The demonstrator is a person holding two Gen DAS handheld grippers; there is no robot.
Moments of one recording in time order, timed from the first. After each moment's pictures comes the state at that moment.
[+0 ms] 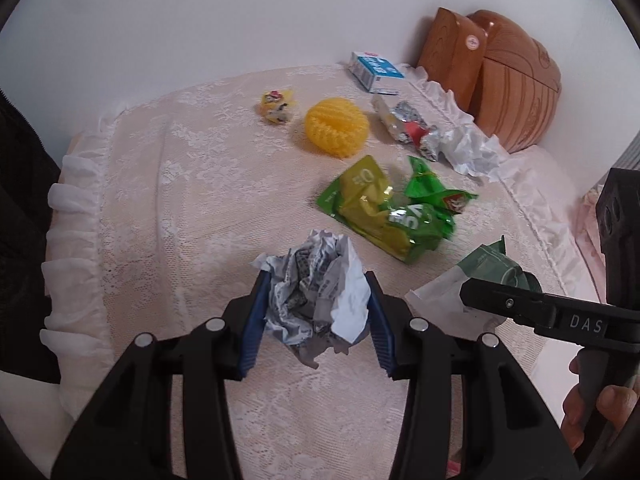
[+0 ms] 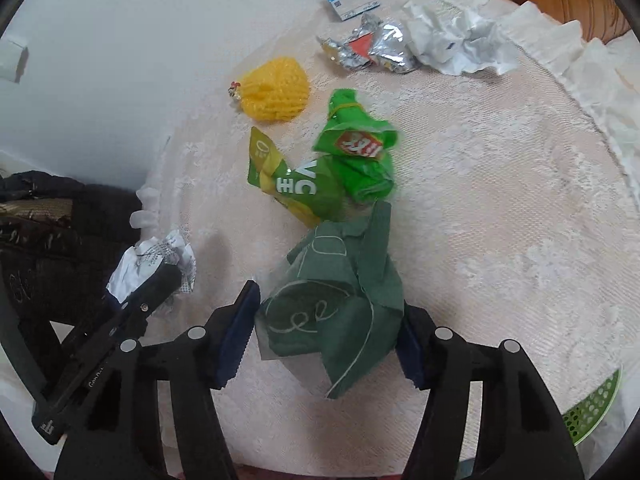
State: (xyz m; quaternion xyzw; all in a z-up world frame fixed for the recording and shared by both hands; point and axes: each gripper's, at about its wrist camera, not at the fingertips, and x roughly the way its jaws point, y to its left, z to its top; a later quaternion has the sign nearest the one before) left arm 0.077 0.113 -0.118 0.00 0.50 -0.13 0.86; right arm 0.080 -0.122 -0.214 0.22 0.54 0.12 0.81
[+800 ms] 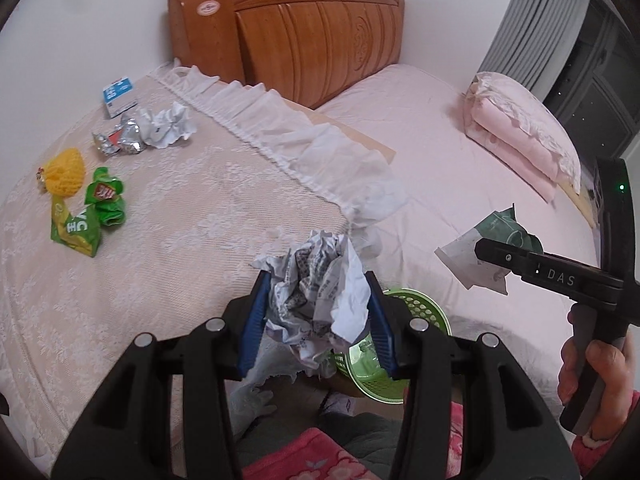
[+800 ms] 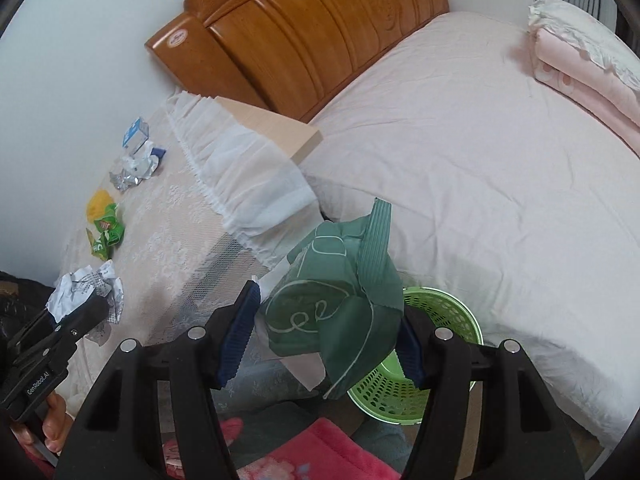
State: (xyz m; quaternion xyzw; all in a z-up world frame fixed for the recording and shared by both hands) left arm -0.068 -0.141 -0.101 0.12 0.48 -0.34 0.80; right arm -0.156 -0.388 -0.208 0.28 0.44 -0.14 0.84
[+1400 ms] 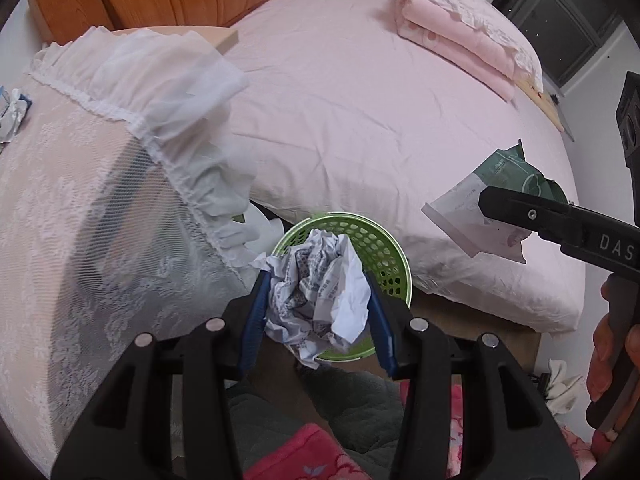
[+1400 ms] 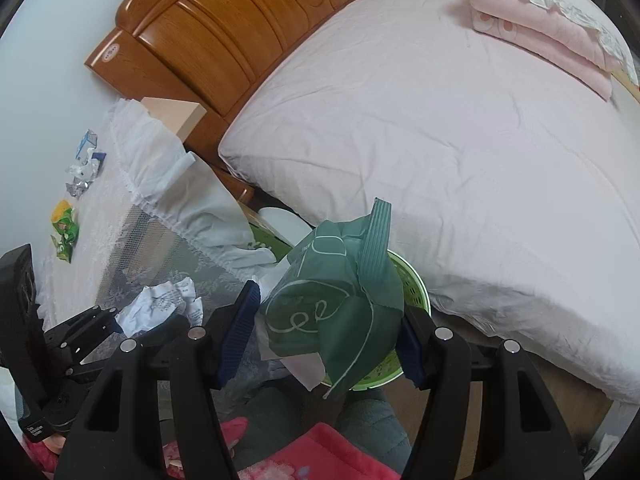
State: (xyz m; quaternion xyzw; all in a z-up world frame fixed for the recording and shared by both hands) left arm -0.142 -0.258 -0.192 0.21 0.55 -0.42 0.69; right arm -0.240 -0.440 -0.250 0.32 0.47 -0.19 0.80
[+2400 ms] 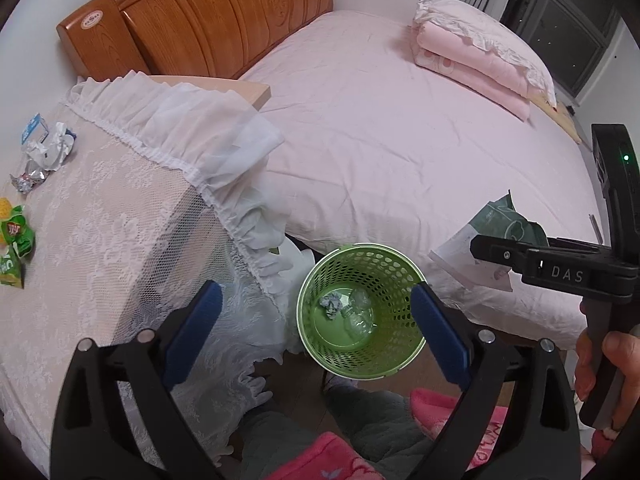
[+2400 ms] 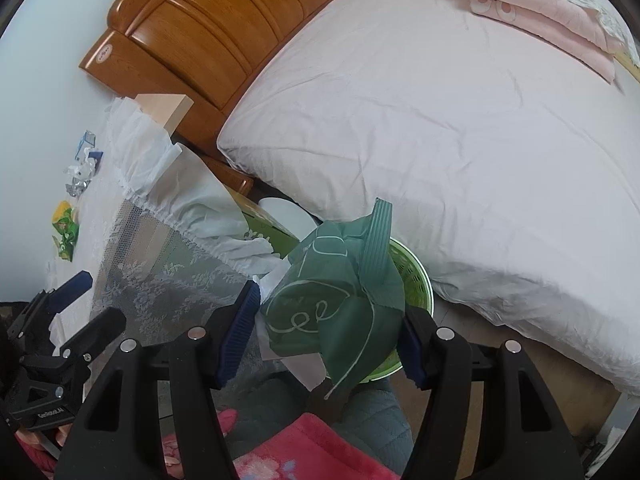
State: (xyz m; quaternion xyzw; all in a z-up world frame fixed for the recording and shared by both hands) left arm -0.138 -0.246 -0.148 0.22 0.49 -0.39 0.75; right arm -0.242 -0.445 -0.269 0.34 0.48 -0.17 0.79
